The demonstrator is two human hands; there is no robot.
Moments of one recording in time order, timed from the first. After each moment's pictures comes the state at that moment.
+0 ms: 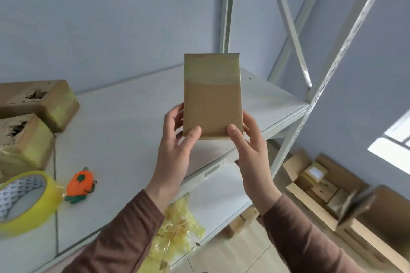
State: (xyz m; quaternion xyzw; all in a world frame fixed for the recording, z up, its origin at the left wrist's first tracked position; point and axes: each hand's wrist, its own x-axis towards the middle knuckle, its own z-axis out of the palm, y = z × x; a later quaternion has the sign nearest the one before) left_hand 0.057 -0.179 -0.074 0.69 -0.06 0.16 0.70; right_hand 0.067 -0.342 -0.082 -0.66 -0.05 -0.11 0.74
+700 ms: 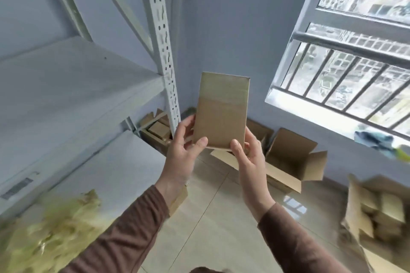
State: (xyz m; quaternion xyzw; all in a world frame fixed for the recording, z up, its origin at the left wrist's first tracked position) left_hand 0.045 -0.540 -0.145 0.69 -0.14 -0.08 0.70; right_hand -0.019 -0.692 -0.168 -0.68 0.16 -0.22 0.68
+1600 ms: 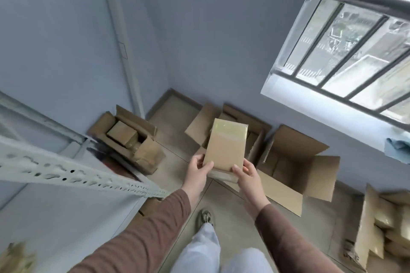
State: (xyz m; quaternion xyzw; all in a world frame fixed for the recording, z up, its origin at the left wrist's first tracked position) left_hand 0.274 -0.811 -0.408 0.71 0.12 -0.31 0.63; right_hand 0.199 -0.952 -0.411 -0.55 0.42 0.01 0.72
